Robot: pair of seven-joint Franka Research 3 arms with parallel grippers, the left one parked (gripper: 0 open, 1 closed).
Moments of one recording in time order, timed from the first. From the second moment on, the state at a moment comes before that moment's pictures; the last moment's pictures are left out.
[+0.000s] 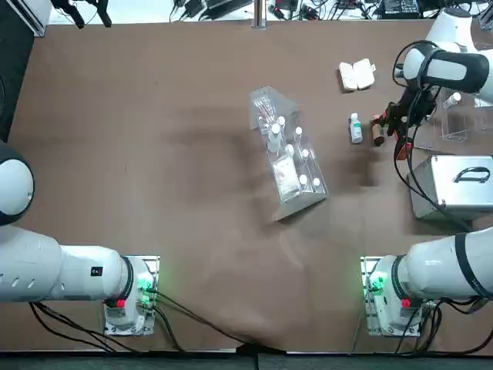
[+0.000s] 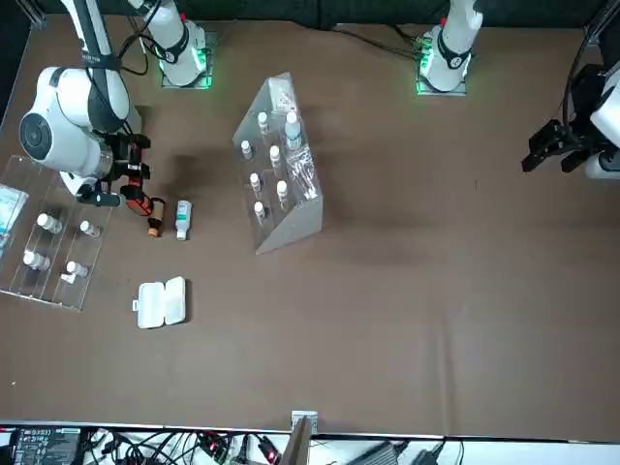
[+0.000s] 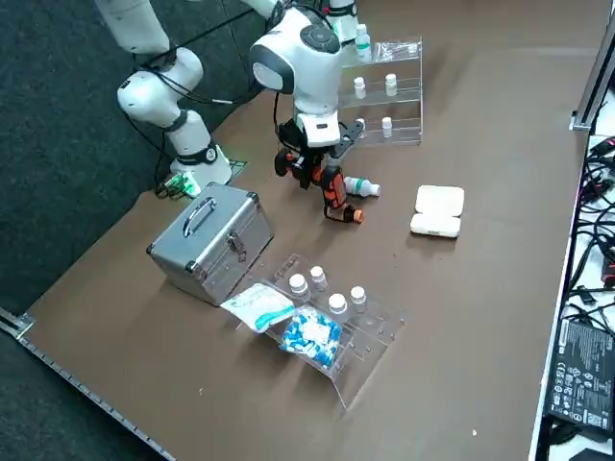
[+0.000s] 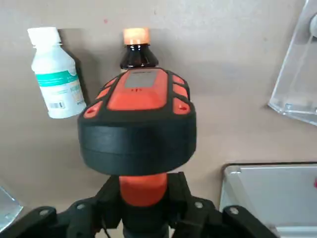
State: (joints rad) arm -0.06 0.05 -0.02 -2.32 0.00 2.08 -0.01
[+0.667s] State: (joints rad) arm -0.06 0.07 -0.02 -2.31 0.00 2.09 -0.02
